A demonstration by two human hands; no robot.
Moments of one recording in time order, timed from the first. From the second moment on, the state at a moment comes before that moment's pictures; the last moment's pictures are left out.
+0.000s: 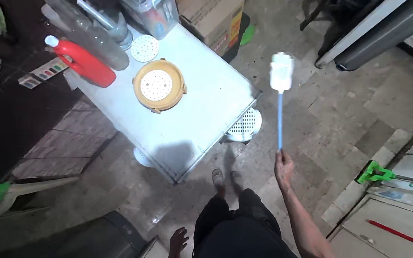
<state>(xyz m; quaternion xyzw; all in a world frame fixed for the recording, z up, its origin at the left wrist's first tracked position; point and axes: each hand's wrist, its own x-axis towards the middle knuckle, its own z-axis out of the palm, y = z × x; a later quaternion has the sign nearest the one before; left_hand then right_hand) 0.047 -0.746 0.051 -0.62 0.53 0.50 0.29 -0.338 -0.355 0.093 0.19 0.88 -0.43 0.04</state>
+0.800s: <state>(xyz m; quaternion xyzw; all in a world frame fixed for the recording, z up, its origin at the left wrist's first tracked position) -0.014 -0.542 0.122 -0.62 0.62 0.40 0.26 -0.346 -0.313 0.079 0.01 0.82 -0.50 0.28</state>
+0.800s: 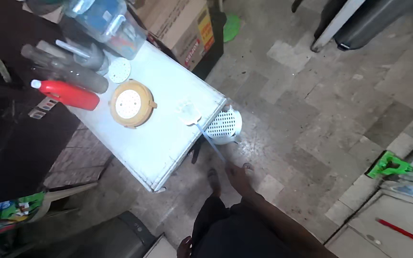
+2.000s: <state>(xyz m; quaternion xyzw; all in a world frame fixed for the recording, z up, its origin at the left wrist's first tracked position) -0.164 -0.502 0.110 -0.54 0.68 0.43 0.26 -0.410 -0.177 0.050 0.03 0.78 -0.57 0.25</state>
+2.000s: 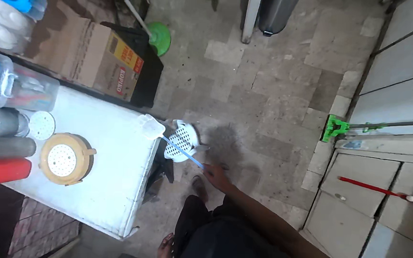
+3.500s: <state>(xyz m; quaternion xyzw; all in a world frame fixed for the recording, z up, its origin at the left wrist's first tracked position) -0.502 -0.419 -0.012 -0.43 0.64 0.49 0.41 -0.527 0.037 0.094 0.11 0.89 -0.38 0.24</state>
